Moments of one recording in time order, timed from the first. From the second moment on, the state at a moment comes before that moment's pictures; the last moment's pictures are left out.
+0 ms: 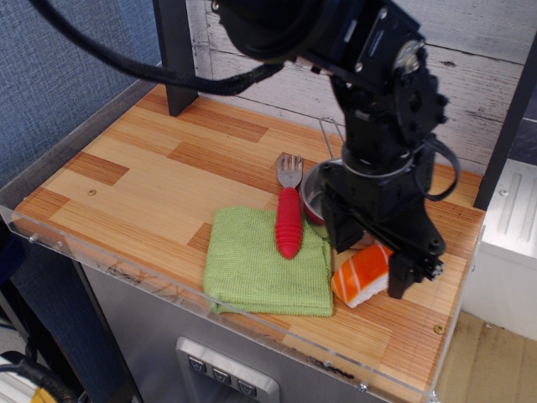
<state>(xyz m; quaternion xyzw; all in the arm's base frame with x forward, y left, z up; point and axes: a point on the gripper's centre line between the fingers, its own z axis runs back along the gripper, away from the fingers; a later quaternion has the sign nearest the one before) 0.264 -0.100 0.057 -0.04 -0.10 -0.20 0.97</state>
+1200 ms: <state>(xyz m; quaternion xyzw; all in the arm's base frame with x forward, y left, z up) 0.273 -0.096 0.012 -0.02 -0.06 -0.20 0.98</state>
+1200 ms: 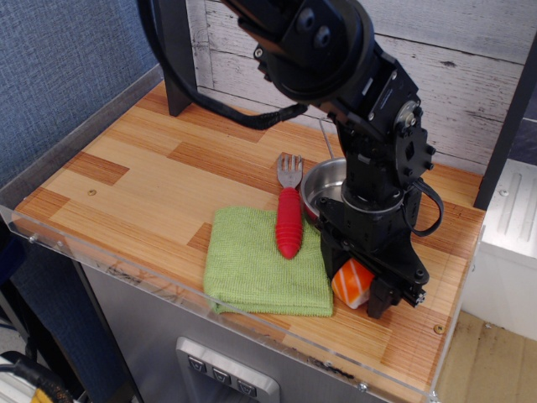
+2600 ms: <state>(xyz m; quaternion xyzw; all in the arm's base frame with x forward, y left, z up) 0.289 -0.064 0.149 -0.03 -0.14 -0.10 0.98</state>
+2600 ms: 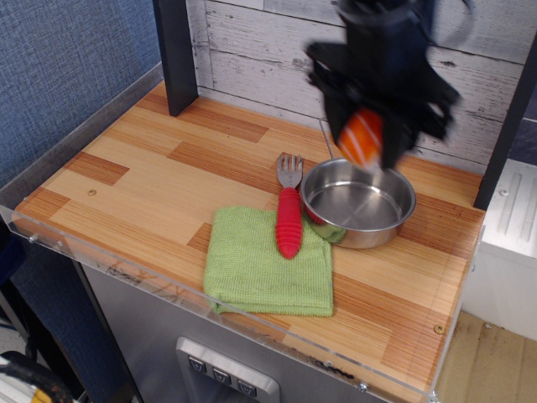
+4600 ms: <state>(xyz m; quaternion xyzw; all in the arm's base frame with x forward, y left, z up) 0.329 0.142 0.023 -0.01 -0.03 0.19 0.98</state>
